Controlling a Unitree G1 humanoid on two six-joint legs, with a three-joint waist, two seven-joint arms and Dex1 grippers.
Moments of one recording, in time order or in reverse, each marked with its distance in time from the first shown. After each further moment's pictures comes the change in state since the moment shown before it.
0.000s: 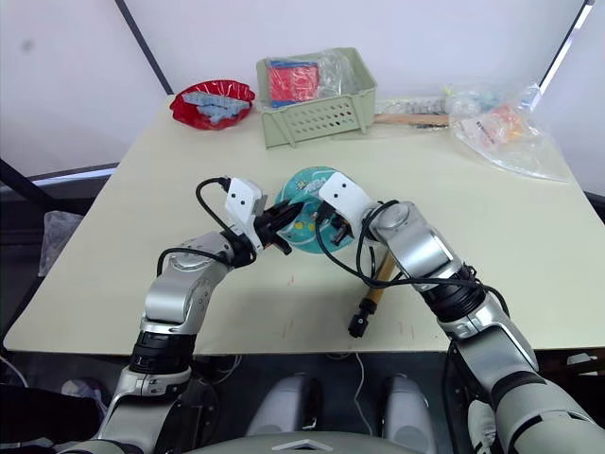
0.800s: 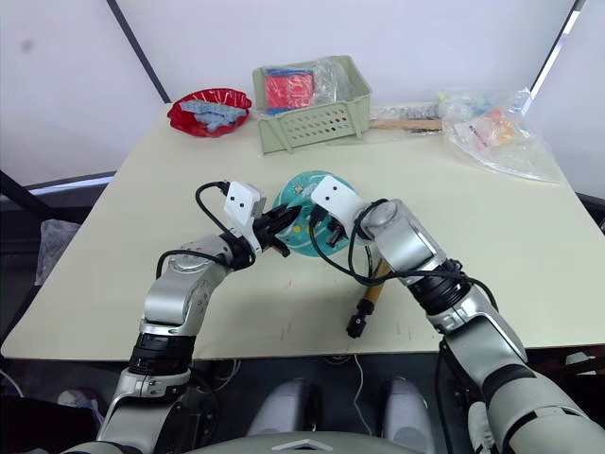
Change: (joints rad) left arm 0.007 -0.001 0.004 0.009 0.000 0.012 0.007; right arm -0.050 0.038 0.042 0.121 -0.080 -0.033 0.065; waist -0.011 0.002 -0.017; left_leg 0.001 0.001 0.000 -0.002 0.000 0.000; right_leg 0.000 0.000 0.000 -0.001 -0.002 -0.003
